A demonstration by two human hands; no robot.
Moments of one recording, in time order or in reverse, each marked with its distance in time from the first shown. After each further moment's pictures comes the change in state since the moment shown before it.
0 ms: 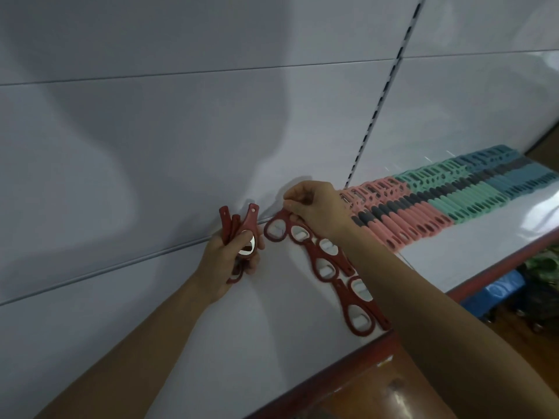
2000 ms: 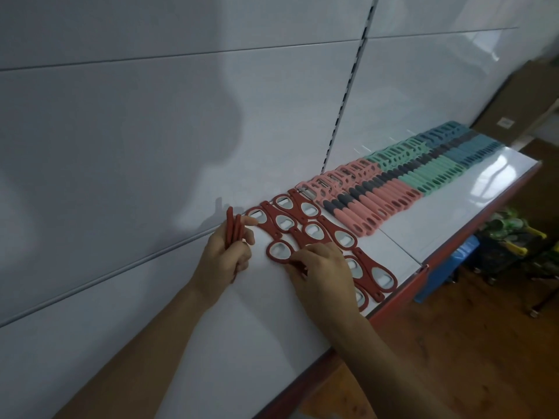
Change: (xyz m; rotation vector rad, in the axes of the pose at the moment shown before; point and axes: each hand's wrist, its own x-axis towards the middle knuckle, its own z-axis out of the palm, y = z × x) left_hand 0.009 -0.022 -0.007 0.114 -0.173 0.097; right_hand -0.142 0.012 0.044 -0.580 0.222 0.020
